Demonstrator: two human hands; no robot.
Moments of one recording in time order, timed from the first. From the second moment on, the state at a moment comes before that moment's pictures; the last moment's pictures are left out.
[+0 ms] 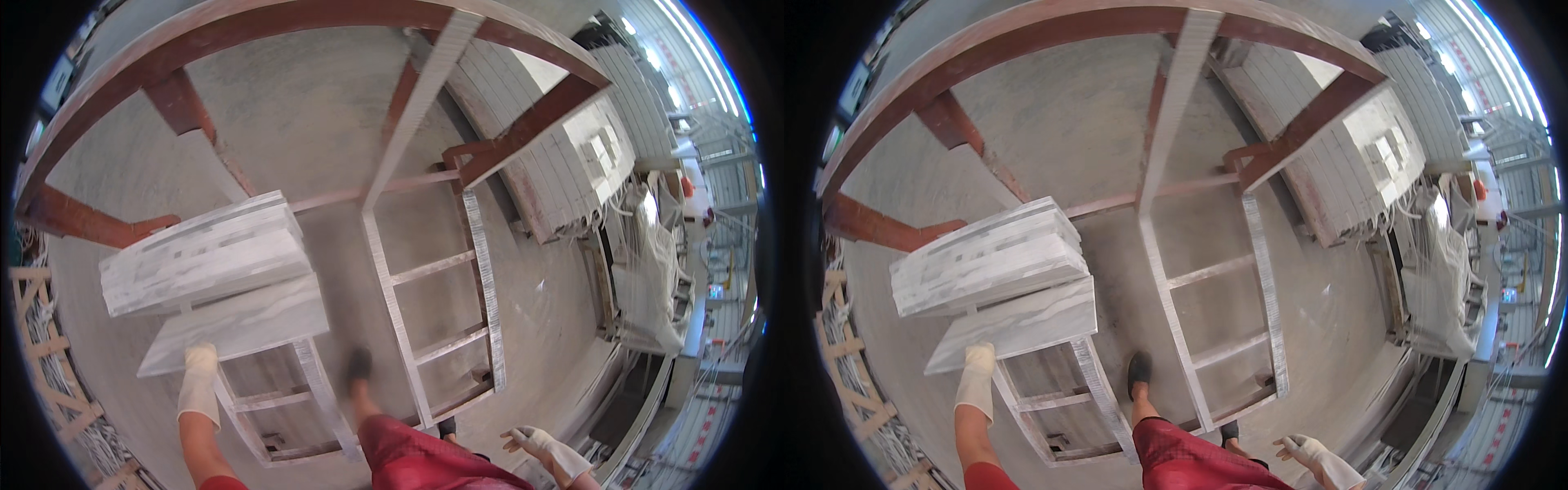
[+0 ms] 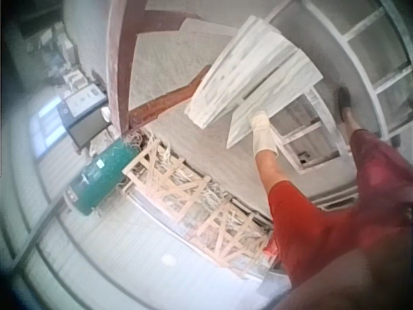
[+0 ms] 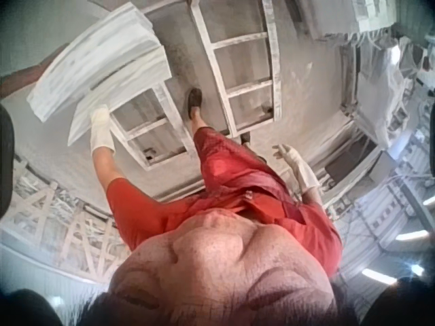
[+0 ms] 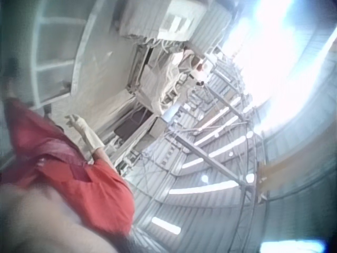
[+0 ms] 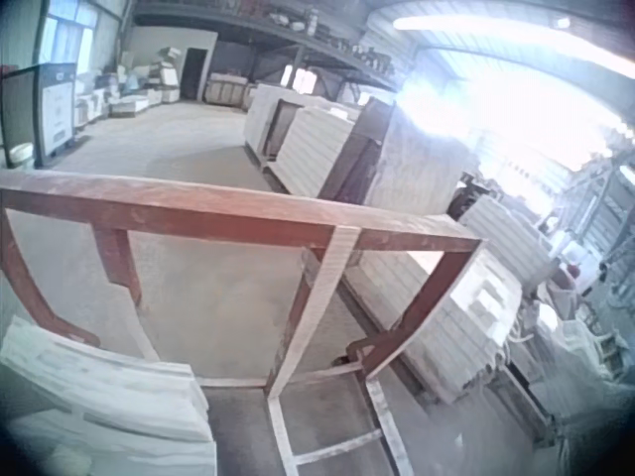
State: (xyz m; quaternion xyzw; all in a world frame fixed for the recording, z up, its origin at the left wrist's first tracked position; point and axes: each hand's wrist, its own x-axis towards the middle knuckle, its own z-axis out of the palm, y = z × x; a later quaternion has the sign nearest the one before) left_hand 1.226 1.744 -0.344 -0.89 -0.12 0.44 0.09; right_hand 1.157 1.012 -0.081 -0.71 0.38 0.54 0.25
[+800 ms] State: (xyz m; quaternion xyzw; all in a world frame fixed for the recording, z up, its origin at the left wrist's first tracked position) left_hand 1.211 1.369 0.010 -0.83 0.12 0.46 -0.31; right_hand 1.125 1.169 -0.260 -0.88 -0.16 0.22 0.38
